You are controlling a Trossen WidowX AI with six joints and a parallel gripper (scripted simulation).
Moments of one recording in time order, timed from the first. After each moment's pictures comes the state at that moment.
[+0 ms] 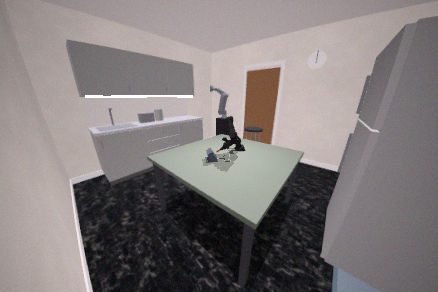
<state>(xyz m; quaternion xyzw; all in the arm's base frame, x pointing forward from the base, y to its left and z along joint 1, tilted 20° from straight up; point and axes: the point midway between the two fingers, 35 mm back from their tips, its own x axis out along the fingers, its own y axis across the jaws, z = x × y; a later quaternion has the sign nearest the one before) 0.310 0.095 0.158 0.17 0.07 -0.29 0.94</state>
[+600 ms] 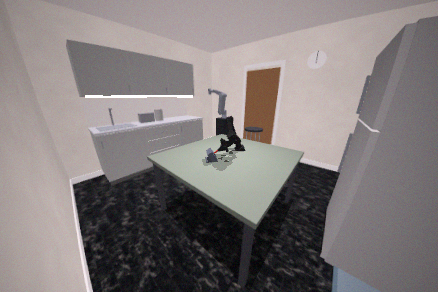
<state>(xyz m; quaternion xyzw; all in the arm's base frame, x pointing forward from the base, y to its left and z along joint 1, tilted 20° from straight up) 0.332 0.083 0.157 0.01 0.10 -0.27 0.96</state>
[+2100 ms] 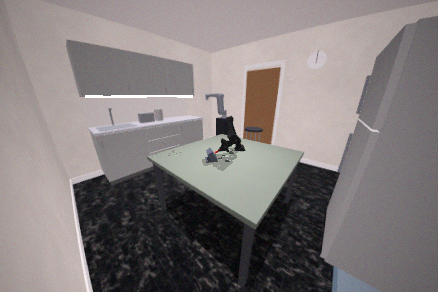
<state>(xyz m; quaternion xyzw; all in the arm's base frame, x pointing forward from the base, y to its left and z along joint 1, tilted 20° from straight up) 0.327 0.084 0.153 0.00 0.11 -0.27 0.96</state>
